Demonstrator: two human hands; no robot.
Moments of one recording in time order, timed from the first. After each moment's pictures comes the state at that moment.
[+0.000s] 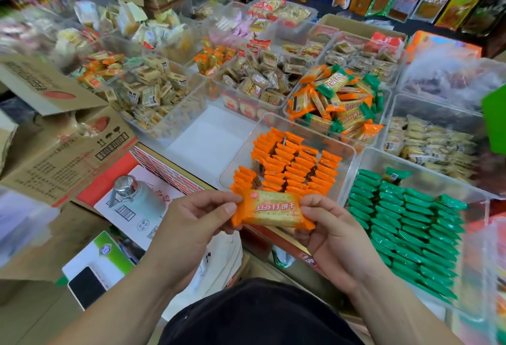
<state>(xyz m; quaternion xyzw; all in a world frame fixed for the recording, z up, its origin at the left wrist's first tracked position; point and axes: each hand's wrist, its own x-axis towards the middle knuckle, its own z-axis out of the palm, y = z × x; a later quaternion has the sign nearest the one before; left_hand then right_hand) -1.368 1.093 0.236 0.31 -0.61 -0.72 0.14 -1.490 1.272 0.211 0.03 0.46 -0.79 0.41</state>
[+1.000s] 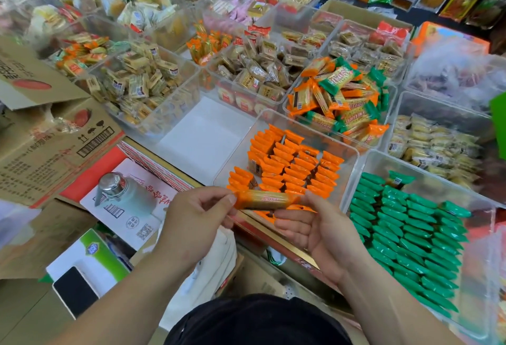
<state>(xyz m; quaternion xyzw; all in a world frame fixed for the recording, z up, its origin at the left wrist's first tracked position) -1.413 1.068 0.203 0.34 -0.73 -0.57 0.12 -1.527 1.240 0.189 0.12 0.57 -0.69 0.42</state>
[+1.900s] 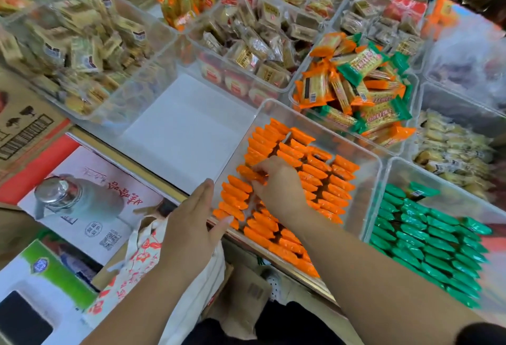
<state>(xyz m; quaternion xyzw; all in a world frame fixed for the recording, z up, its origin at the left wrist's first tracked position) -1.462 0.989 0.037 0.26 -0.90 -0.35 -0.03 -1.633 1.106 0.042 -0.31 0.91 -0.26 0.12</state>
